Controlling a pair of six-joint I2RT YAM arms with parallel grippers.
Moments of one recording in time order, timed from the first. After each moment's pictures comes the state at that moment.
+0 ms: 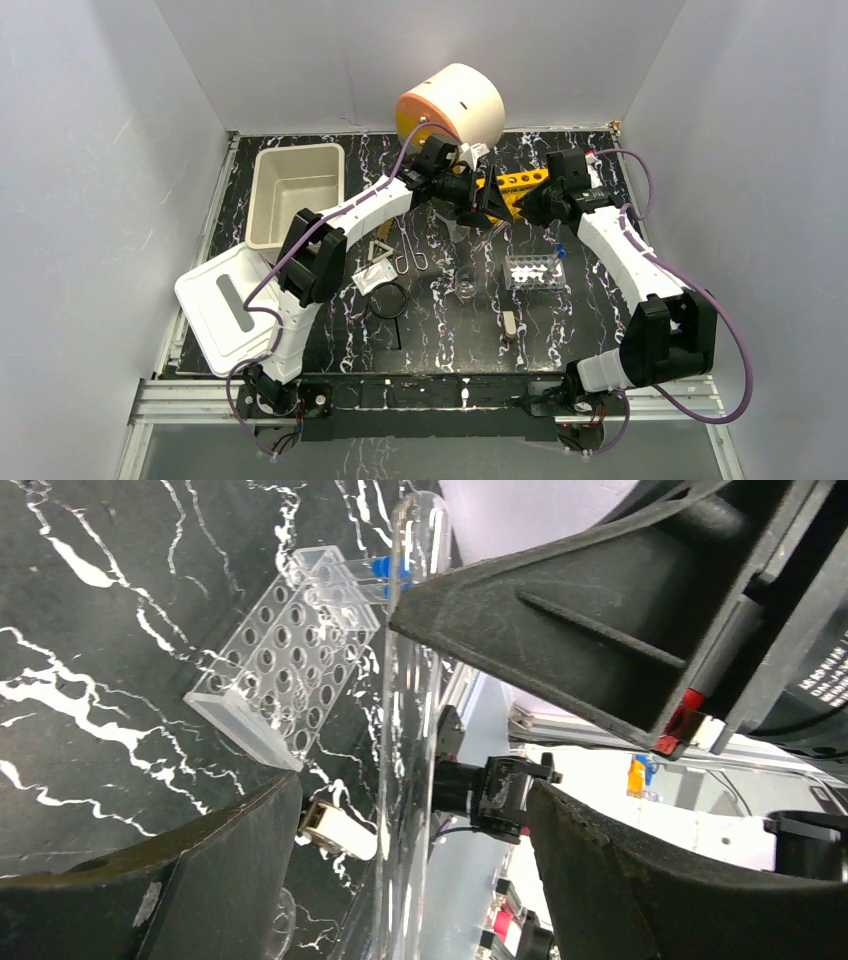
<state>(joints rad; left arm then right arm) -0.68 2.20 1.88 -0.33 0.83 -0.73 0.25 1.40 1.16 -0.59 0.04 1.07</state>
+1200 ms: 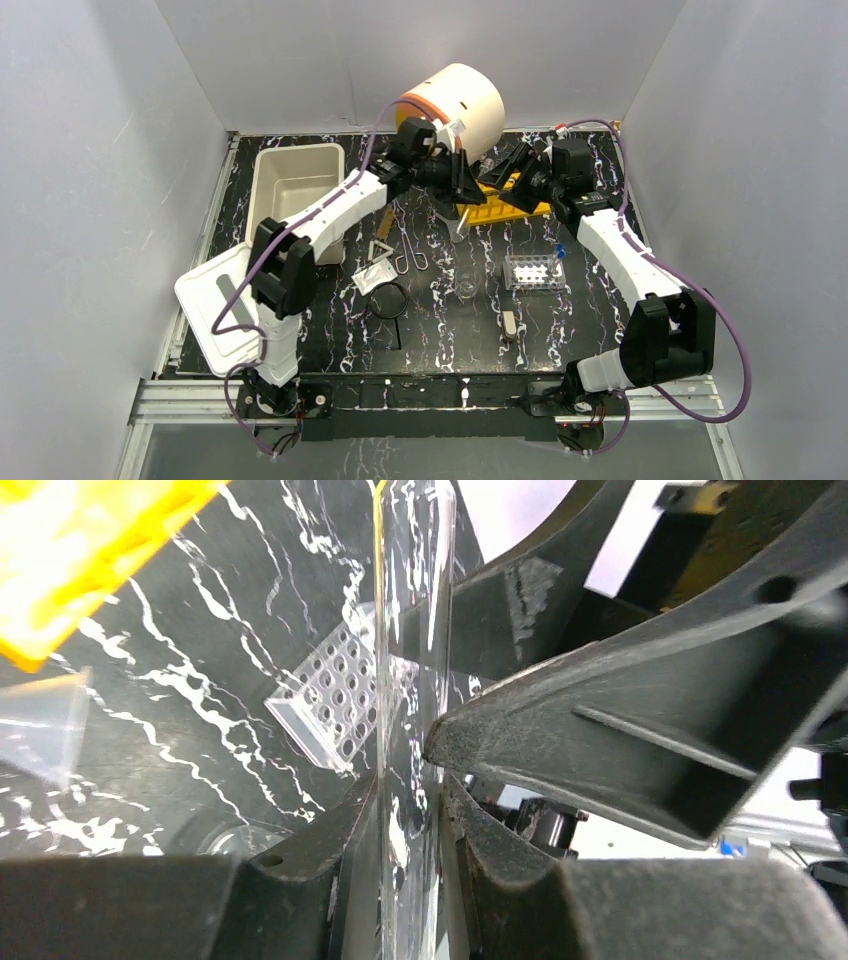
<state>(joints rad) -0.65 2.04 1.80 -0.36 0.66 -0.68 0.24 1.40 1.12 -0.25 -0.34 0.82</state>
